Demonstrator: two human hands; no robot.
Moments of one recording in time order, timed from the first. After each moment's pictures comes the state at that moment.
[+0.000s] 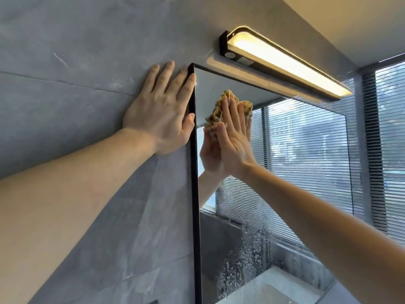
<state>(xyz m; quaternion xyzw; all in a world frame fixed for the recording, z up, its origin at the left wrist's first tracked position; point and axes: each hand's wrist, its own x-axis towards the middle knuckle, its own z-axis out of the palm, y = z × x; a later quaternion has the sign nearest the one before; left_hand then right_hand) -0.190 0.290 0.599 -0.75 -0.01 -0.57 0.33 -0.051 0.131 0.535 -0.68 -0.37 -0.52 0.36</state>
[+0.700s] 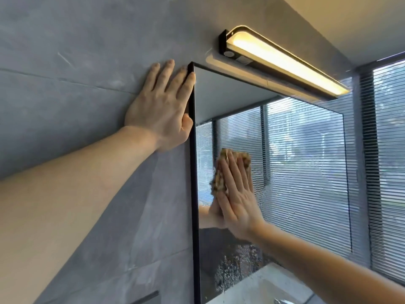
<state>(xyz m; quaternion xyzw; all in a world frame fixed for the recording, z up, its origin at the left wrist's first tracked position) -0.190 0.287 0.600 -0.75 -0.02 -0.57 0.34 -0.053 0.111 0.400 -0.67 -0.42 -0.54 0.29</state>
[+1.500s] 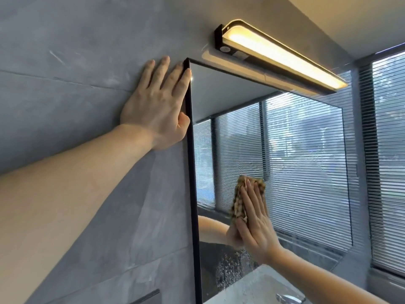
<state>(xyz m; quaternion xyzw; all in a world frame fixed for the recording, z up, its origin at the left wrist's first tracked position) -0.190 0.288 0.600 -0.75 -0.01 -0.56 0.34 -0.010 0.073 0.321 -0.70 -0.40 -0.51 0.32</state>
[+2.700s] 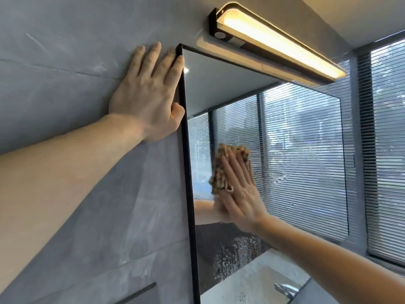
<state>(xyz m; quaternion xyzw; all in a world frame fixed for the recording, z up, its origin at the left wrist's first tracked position) -0.188 0.290 0.600 -0.75 0.00 -0.58 0.34 -0.026 0.092 0.379 -0.66 -0.45 -0.53 0.28</state>
